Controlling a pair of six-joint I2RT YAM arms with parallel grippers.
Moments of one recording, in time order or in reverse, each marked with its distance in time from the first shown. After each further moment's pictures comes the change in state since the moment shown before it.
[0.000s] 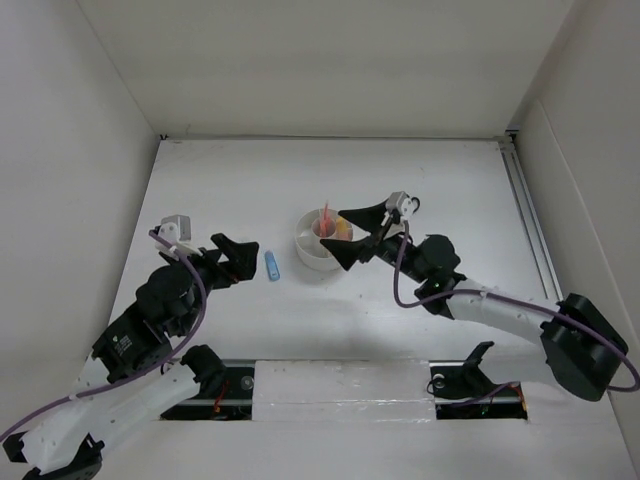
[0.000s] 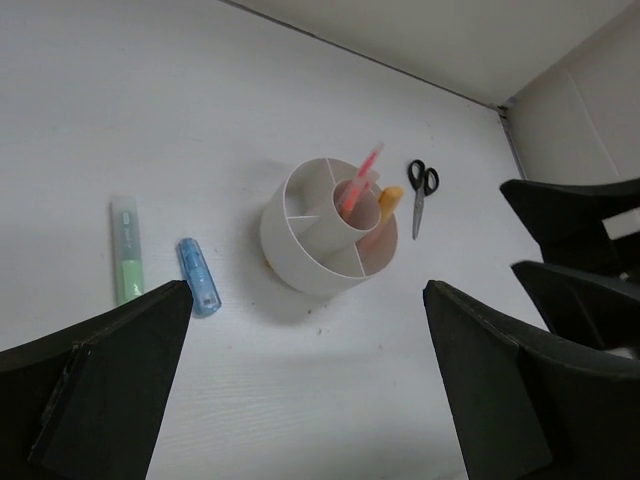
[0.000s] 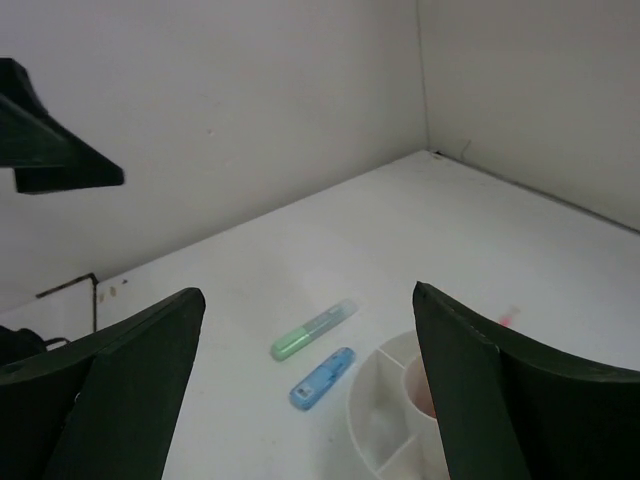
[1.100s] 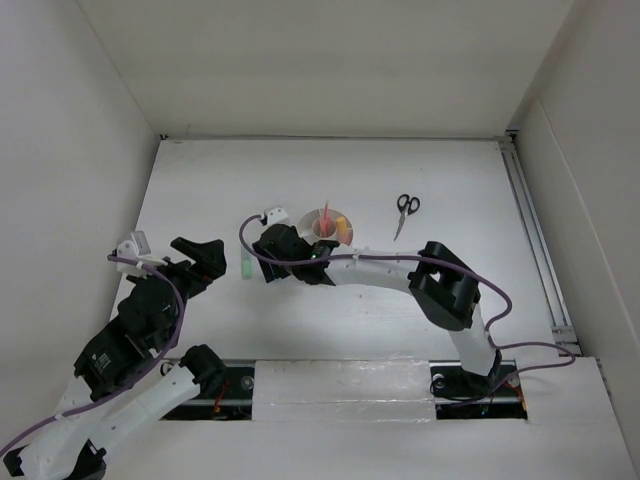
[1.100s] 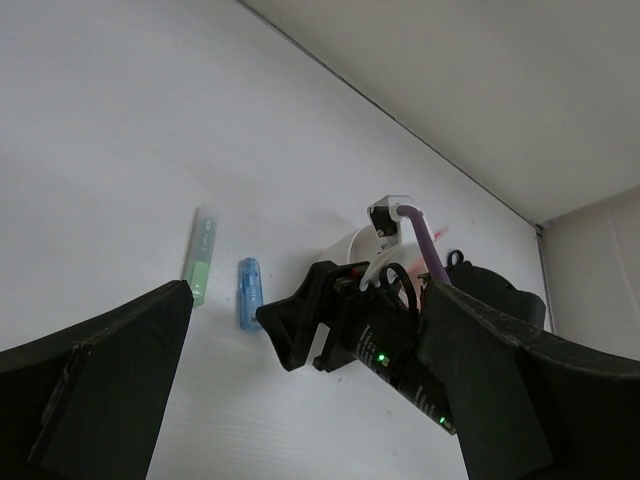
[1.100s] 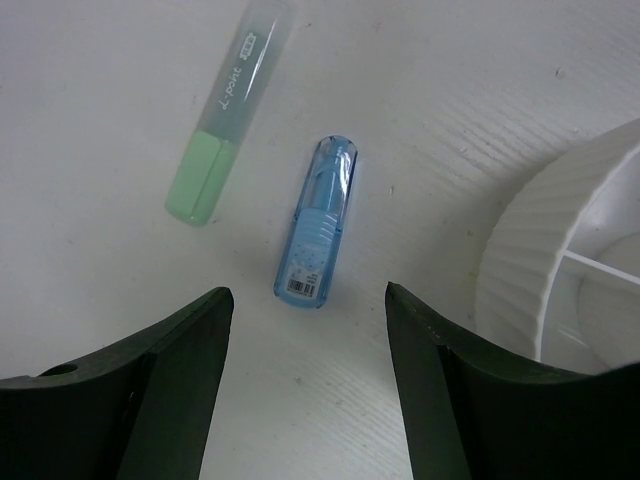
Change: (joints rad) left arm 0.033 -0.092 0.033 -0.172 -0.257 -0.200; right arm 0.375 0.787 1.011 -1.277 0.616 0.177
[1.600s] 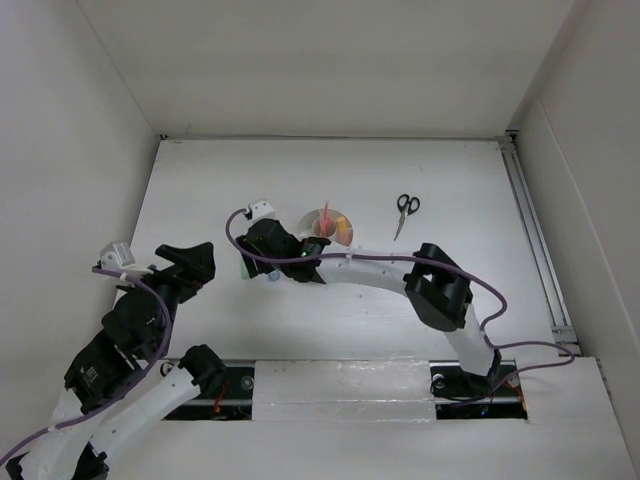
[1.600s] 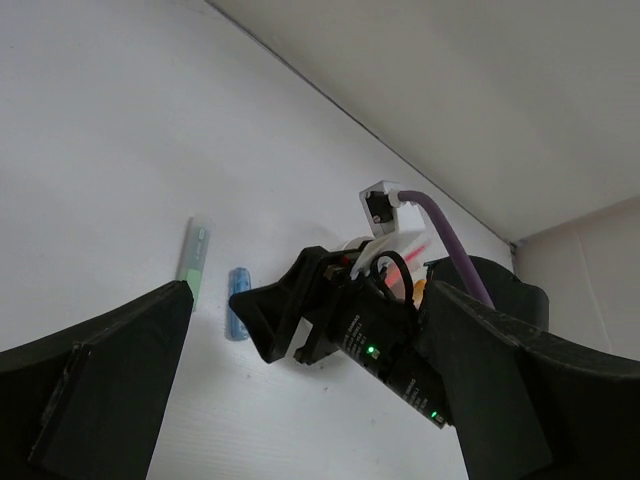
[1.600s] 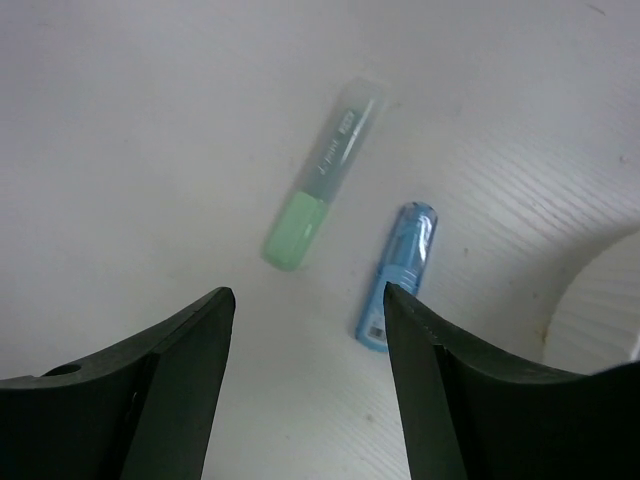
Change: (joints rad) left arm 0.000 -0.058 0.000 -0.008 -0.011 -0.009; right arm 0.020 0.034 0.107 0.008 -0.026 -0.008
